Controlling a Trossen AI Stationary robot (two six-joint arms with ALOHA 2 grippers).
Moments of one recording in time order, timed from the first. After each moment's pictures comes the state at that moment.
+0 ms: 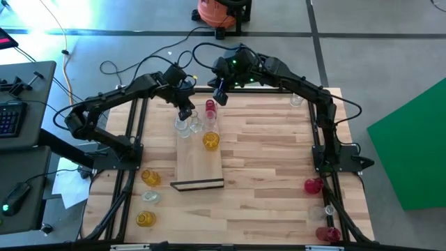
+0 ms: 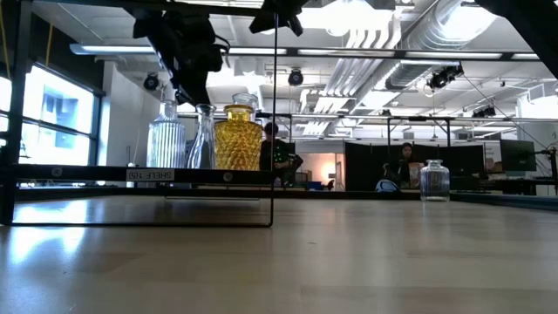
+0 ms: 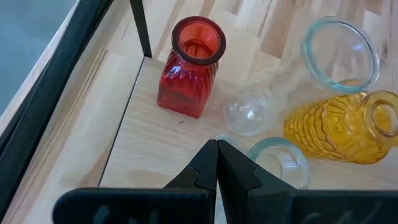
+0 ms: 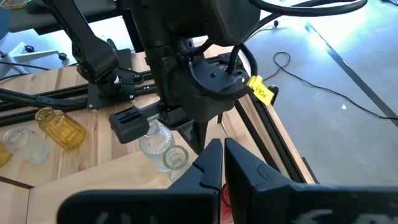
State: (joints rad) left arm 0.68 1.41 1.16 -0.76 0.30 0.22; right arm -0.34 2.02 2.36 -0.92 -0.11 -0.03
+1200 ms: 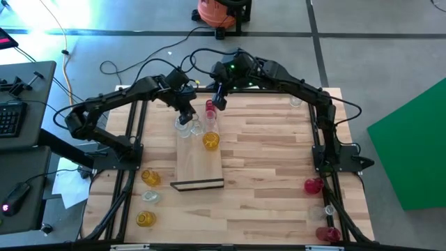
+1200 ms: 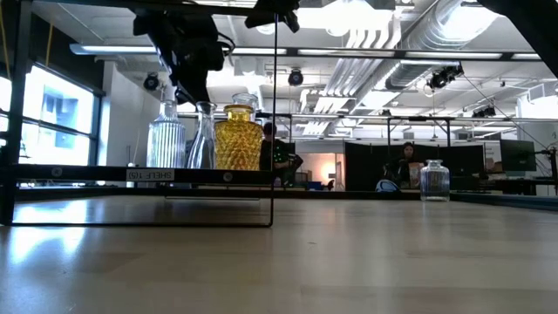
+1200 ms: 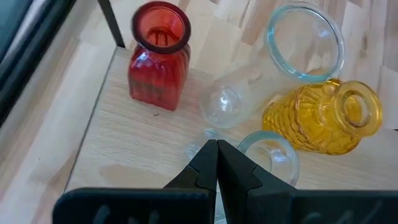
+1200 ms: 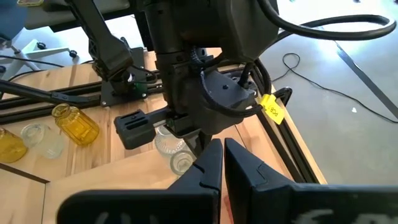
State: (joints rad) left arm 0.63 1.41 1.16 -0.79 0.30 0.18; right arm -0.31 2.02 2.36 -0.92 -0.11 -0.03
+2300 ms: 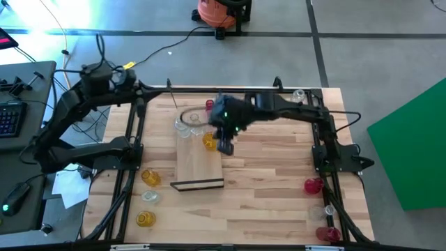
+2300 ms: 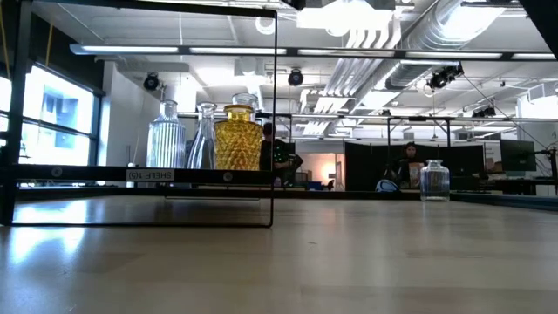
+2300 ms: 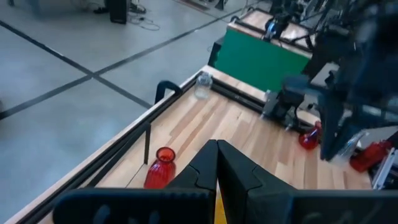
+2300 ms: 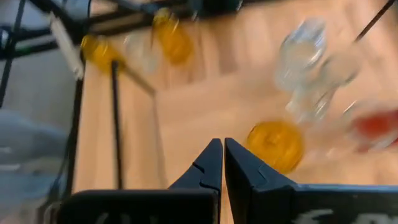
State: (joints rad) left arm 0.68 0.78 1.24 -0.80 0.27 -0.14; right arm -0.01 2.02 2.36 -1.21 -0.13 0.19
